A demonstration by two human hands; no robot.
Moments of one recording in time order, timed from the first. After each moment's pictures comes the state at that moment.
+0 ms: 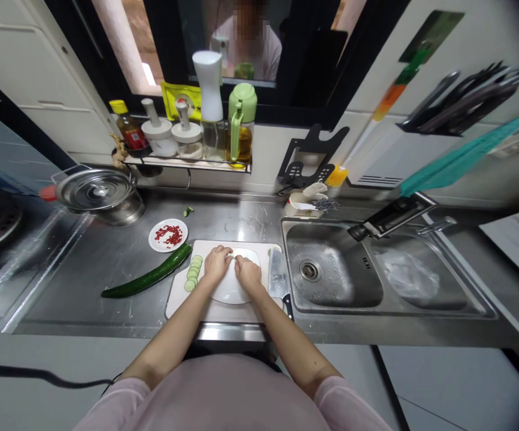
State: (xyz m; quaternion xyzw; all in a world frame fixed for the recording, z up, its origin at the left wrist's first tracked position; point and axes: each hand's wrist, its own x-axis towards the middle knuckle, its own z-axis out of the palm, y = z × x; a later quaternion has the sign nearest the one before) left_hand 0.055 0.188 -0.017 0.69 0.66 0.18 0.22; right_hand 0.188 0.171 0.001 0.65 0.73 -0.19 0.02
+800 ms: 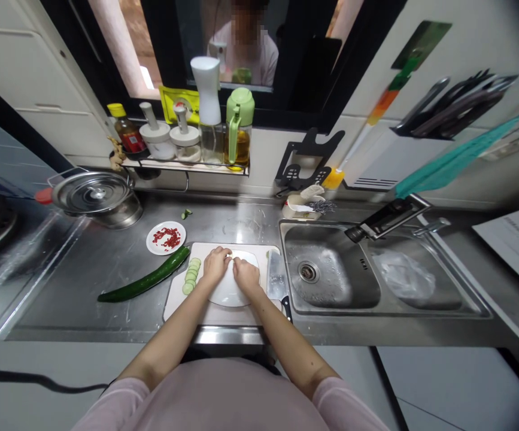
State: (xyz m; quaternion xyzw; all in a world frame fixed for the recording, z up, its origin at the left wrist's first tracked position) left_hand 0.057 0.193 -0.018 0.70 0.65 0.19 0.21; right_hand 0.187 0.173 -0.004 0.64 0.75 -0.17 0.04
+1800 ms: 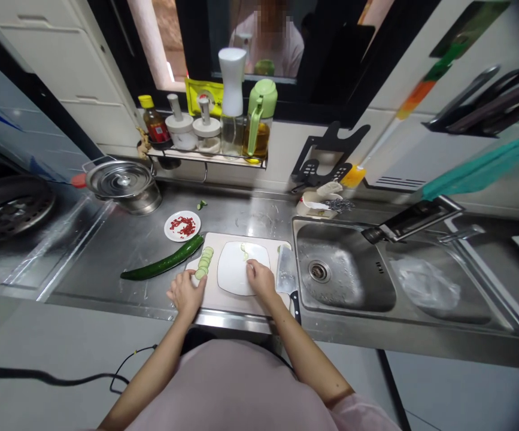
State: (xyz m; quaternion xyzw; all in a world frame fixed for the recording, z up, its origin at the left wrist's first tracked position) left_hand -0.011 0.063 -0.024 0.42 0.88 0.18 0.13; right_hand 0.207 0.132 0.001 0.64 0.72 -0.23 -0.11
